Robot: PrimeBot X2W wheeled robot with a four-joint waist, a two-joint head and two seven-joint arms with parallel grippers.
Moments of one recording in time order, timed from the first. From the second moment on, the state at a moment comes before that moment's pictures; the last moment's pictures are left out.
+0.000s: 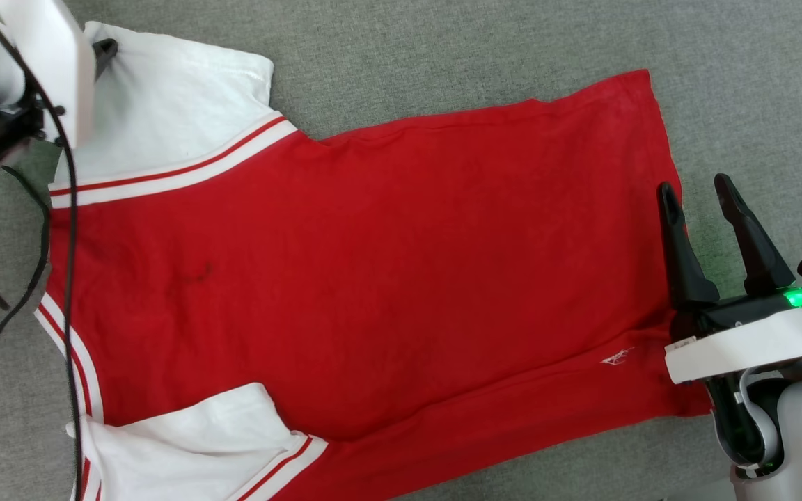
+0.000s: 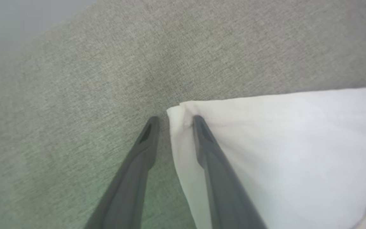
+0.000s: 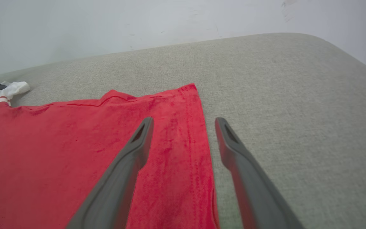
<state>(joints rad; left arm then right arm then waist) -1.13 0.66 -0.60 0.53 -0.67 -0.13 0.72 -0.24 -0.12 0.03 -0.03 0.33 0.13 -0.10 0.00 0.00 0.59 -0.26</state>
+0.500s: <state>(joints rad) -1.05 0.62 -0.56 0.52 -0.73 -0.13 0.52 -0.23 -0.16 0.00 -0.02 0.30 0.13 -0.04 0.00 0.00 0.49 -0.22</state>
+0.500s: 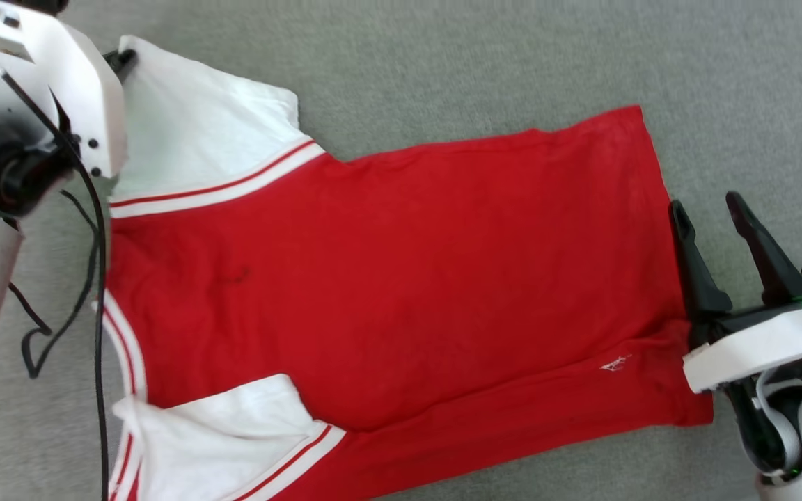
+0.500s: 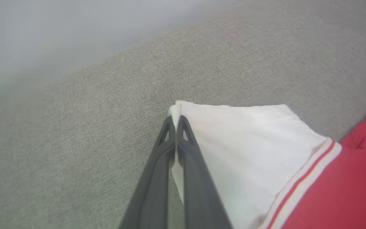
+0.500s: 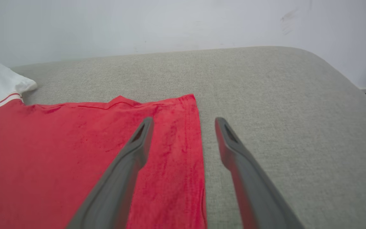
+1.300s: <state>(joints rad) -0.70 0.67 -0.54 -0.16 -0.79 0.01 0.45 -0.47 -0.50 0.02 0.11 0.40 0.13 0.65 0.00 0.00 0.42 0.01</state>
